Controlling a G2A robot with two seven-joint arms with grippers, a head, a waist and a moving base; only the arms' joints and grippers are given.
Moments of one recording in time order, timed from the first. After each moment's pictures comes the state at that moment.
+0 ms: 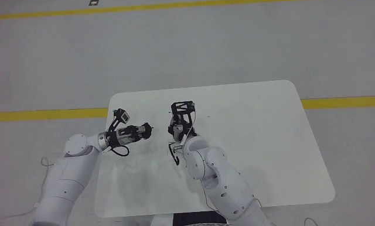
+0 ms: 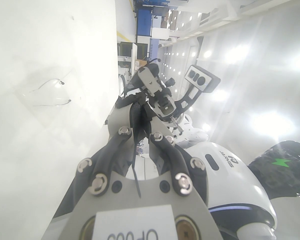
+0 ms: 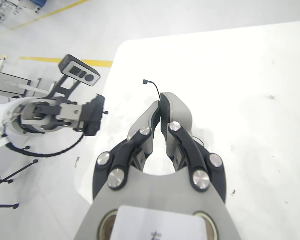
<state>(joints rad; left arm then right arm) 1.22 -1.01 -1.26 -1.06 -0.68 -0.33 -1.34 -1.44 -1.69 0.93 -1.69 -1.32 0.34 0.58</state>
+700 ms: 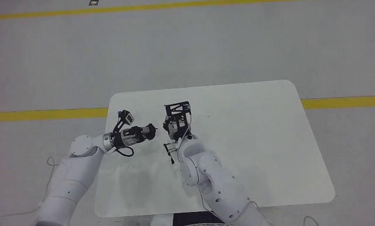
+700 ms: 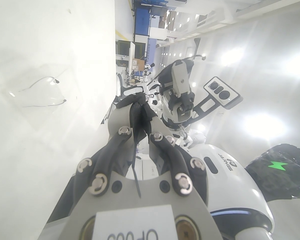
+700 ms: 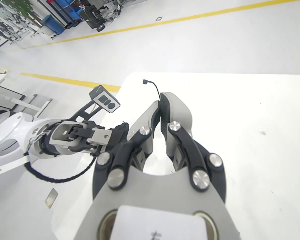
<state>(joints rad) 1.22 -1.01 -1.22 -1.07 -0.71 -0.31 -1.31 -1.43 -1.67 0.86 -1.65 -1.39 0.34 0.34</state>
